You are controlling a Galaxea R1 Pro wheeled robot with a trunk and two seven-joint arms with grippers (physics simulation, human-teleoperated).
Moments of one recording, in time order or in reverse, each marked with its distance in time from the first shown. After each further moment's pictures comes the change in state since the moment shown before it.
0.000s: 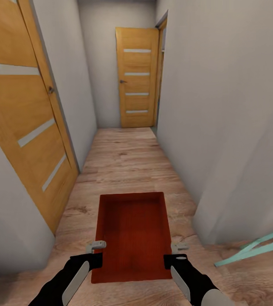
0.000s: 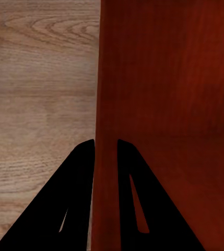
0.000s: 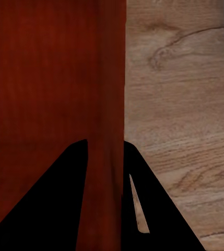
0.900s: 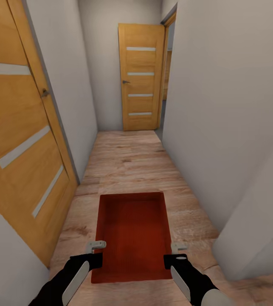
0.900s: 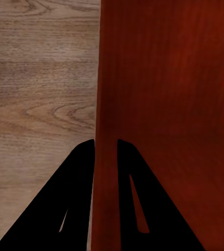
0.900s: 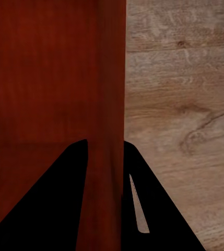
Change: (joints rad) left arm 0.000 0.000 0.000 0.000 0.001 0.000 0.000; right arm 0.000 0.001 -0.001 0.000 0.002 0.001 0.000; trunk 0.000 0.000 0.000
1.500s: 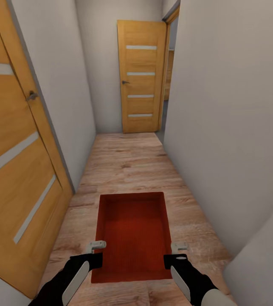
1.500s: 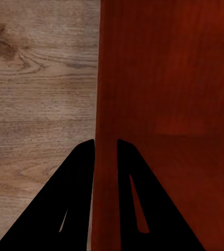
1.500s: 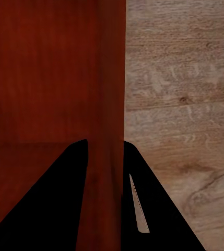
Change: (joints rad) left arm 0.000 0.000 -0.001 0.000 -0.001 0.000 0.000; right arm 0.000 -0.001 0.000 0.000 -0.001 -0.001 0.000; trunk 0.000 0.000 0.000
